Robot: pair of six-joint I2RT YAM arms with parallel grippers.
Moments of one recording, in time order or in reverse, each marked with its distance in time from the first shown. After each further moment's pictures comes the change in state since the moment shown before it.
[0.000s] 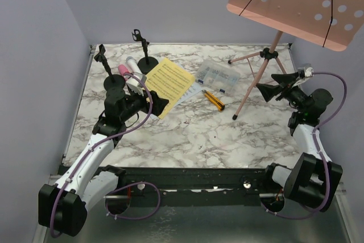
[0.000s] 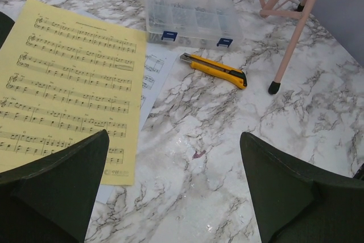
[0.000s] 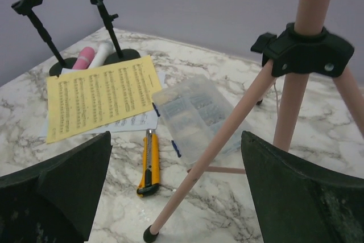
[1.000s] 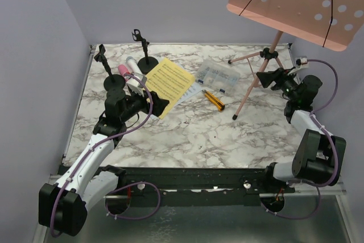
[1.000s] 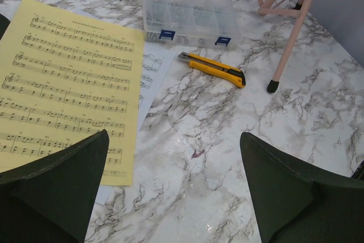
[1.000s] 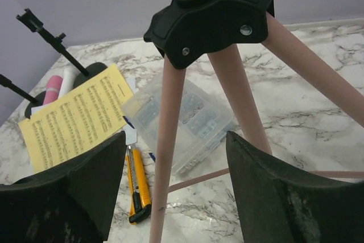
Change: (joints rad) left arm -0.002 0.003 -0.012 0.017 0.011 -0.001; right arm 0.079 0.225 0.103 -0.008 0.269 0.100
